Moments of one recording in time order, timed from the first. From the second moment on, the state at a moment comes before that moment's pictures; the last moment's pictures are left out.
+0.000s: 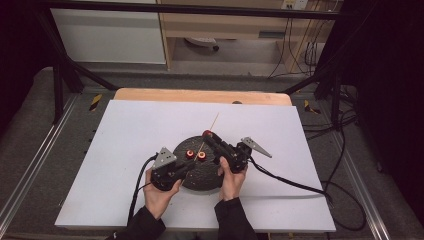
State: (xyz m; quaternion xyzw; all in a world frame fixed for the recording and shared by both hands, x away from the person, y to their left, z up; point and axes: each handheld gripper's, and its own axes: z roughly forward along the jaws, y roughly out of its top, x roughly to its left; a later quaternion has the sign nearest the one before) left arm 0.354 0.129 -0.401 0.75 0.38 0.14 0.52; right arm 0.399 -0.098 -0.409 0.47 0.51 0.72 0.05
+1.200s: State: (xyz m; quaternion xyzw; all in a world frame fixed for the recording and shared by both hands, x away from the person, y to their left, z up) left arm 0.374 0.114 -0.394 0.76 0.36 0.14 0.52; right arm 0.386 -0.101 -0.420 0.46 0.57 0.68 0.03
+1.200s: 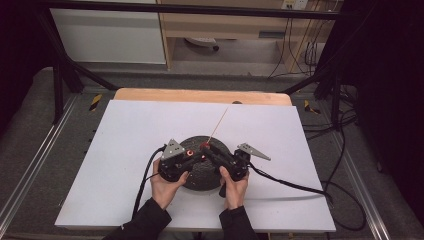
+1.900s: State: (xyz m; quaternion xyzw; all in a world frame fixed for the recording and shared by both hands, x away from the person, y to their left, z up) left arm 0.358 0.175 -0.407 0.78 0.36 0.14 0.49; right arm 0.389 -0.134 -0.410 0.43 0.71 0.56 0.07
